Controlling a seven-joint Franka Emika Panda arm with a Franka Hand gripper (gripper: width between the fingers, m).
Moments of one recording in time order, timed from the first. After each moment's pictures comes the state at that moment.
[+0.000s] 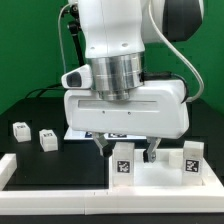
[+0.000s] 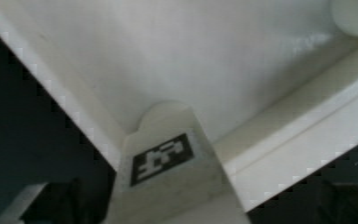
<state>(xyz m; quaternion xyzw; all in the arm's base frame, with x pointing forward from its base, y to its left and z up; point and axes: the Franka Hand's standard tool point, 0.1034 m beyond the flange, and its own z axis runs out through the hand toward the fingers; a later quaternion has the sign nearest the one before) 0.626 0.011 0.071 -0.98 0.20 -0.01 0.05</state>
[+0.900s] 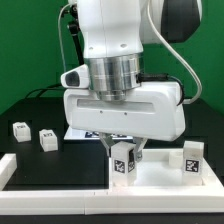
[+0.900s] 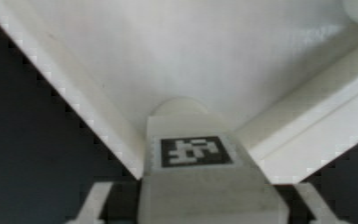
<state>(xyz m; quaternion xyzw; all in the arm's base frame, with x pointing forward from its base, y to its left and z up) 0.625 0.007 0.069 -0.93 0.35 0.00 0.05</state>
